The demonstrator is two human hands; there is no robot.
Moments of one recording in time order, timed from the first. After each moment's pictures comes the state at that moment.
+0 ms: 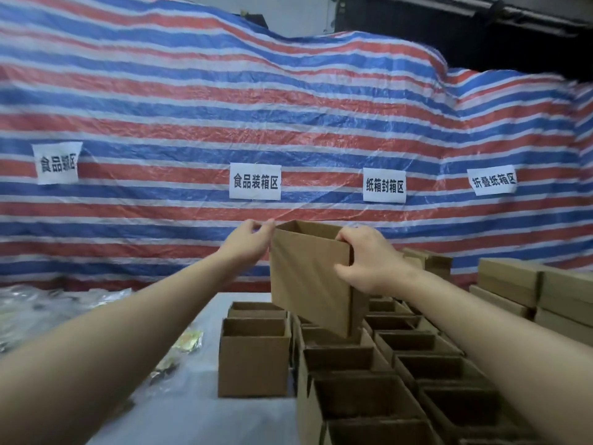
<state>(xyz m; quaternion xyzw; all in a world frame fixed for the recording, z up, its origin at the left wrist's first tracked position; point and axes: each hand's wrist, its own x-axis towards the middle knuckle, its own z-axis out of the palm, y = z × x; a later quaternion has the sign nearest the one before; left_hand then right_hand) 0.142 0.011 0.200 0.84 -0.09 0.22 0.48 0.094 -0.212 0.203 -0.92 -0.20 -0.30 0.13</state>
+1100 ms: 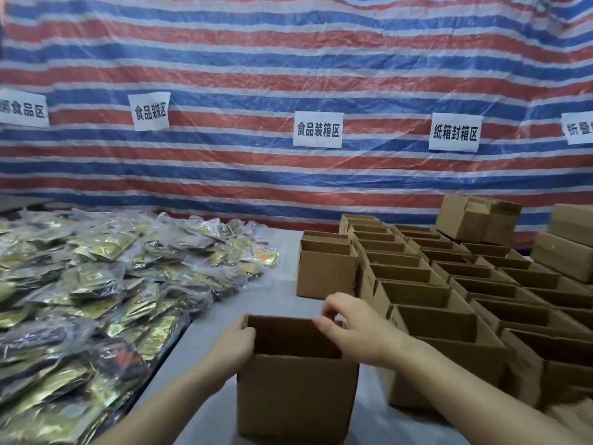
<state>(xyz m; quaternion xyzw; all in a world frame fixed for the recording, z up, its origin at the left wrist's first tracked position) -0.052 0.152 -0.048 0.84 0.09 0.01 0.53 -0.036 -0.080 0.006 -0.94 -0.26 -0.04 0.23</state>
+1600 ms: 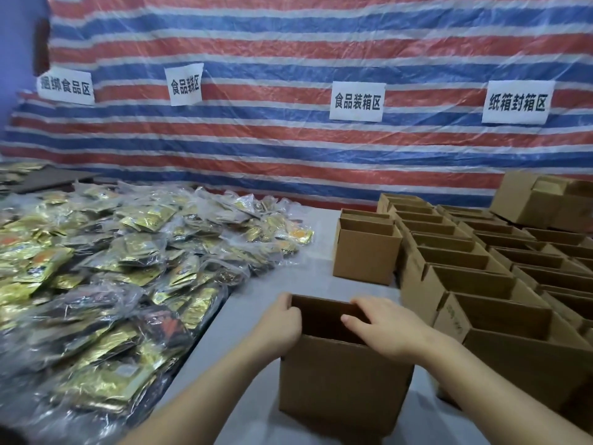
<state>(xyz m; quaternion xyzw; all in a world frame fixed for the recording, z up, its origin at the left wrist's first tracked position) -0.046 0.152 -0.056 0.87 0.09 0.03 0.49 -0.002 -0.056 -0.043 -0.97 -0.21 -0.01 0.12</state>
